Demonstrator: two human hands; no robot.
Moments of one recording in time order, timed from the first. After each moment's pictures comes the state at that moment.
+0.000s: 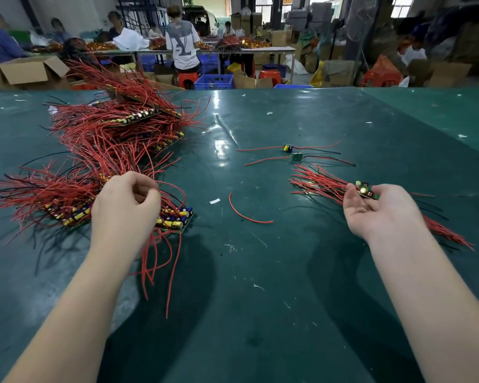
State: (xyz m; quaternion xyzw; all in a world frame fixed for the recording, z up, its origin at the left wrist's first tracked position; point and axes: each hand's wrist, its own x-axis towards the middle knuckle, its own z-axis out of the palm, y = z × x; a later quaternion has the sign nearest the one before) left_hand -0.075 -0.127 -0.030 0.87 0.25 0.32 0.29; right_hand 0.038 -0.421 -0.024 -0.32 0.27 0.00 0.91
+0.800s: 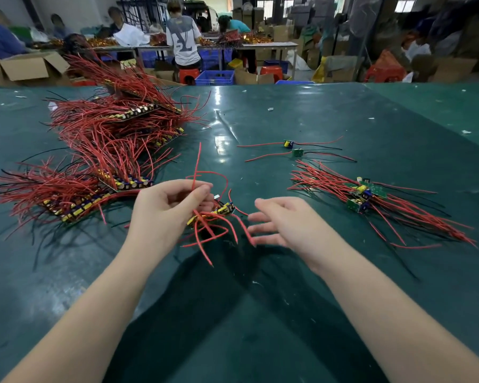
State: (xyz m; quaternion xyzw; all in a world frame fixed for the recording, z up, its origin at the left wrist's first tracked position) left_hand -0.070 -0.169 -0.040 0.73 0.05 0.26 0.63; right_hand -0.020 -0.342 -0.037 -0.71 -0.06 0.20 0.67
